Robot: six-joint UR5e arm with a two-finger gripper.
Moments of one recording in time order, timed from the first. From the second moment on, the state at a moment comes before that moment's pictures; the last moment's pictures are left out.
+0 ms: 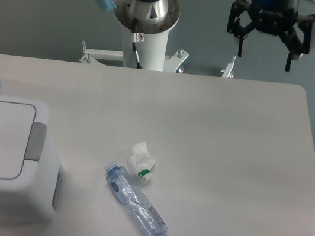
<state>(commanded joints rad) 2.74 -1.57 -1.41 -1.36 1.48 1.25</state>
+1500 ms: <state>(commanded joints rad) 2.51 -1.64 -1.43 -1.26 1.40 0.63</state>
